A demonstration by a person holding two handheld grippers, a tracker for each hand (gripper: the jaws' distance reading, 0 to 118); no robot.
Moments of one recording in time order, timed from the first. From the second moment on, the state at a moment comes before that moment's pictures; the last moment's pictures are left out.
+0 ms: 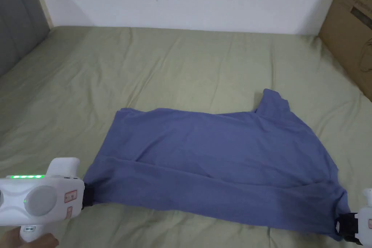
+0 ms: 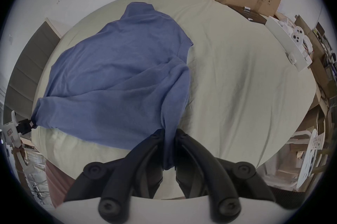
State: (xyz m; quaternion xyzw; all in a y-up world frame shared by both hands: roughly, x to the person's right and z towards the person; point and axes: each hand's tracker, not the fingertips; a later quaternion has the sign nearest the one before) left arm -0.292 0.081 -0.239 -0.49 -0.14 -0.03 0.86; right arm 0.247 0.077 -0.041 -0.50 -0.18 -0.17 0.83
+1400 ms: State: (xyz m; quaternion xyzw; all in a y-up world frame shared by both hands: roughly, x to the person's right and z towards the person) left arm -0.234 0.102 -0.267 -0.47 -0.16 -0.04 0.87; right arm 0.317 0.105 -0.198 -0.48 -0.17 -0.16 0.84
